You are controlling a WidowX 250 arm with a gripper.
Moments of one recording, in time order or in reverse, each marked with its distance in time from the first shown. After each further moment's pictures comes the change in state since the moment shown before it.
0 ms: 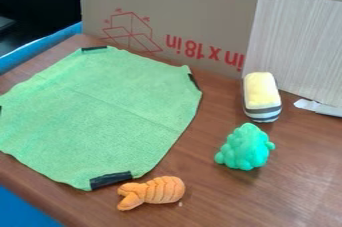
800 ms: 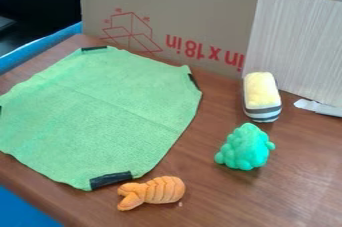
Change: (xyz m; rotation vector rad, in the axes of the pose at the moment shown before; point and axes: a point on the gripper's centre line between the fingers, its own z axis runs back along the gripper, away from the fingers) arm -0.030 0.010 -0.072 -0.079 0.050 0.556
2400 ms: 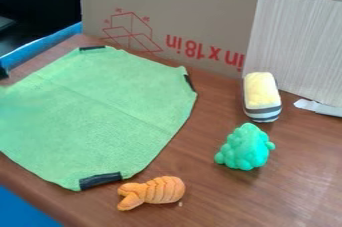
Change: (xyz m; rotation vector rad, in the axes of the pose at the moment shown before) arm 0.002 -0.003 -0.021 0.062 -0.013 0.090
